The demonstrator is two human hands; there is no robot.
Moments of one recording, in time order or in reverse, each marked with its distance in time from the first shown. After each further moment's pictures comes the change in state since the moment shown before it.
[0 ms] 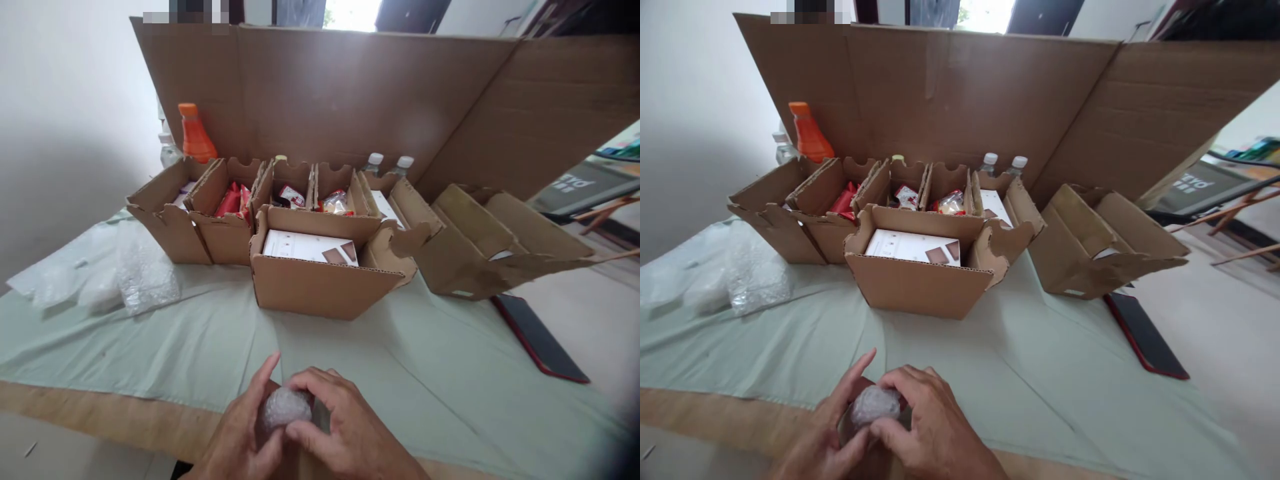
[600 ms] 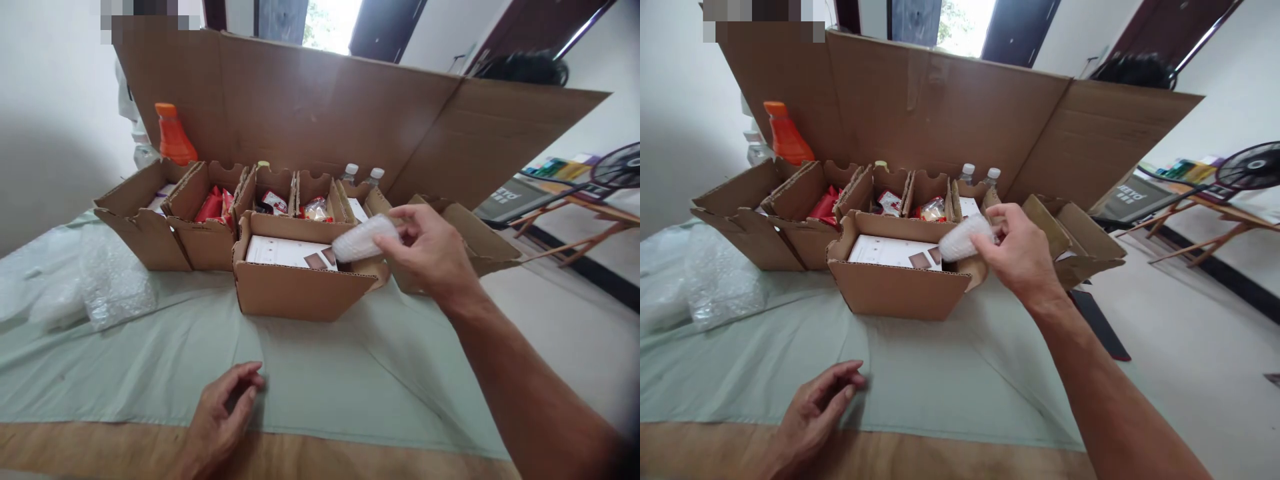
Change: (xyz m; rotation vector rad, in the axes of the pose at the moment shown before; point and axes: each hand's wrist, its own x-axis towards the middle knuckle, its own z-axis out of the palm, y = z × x) left_hand 0.027 -0.017 -0.011 0.052 0.256 0.105; right_hand 0.075 -0.027 -0.192 -0.451 0.812 0.071
